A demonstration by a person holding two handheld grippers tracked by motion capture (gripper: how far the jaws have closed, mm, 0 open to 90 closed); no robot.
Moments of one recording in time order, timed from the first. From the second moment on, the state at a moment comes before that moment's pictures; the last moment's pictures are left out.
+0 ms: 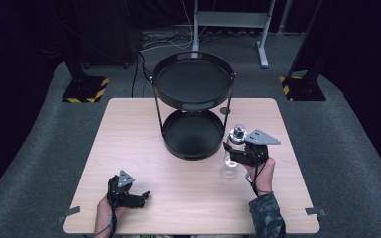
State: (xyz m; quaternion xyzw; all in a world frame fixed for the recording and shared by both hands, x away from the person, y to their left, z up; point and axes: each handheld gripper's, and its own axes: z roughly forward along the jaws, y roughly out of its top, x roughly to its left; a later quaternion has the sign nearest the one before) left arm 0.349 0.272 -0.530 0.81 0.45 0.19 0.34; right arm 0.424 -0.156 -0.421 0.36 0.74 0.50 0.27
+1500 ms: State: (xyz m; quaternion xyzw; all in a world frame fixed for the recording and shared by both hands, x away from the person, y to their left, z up) left arm 0.349 0.272 -0.530 0.81 0.44 0.19 0.34; right arm 0.450 -0.119 -0.399 0.33 0.76 0.50 0.26
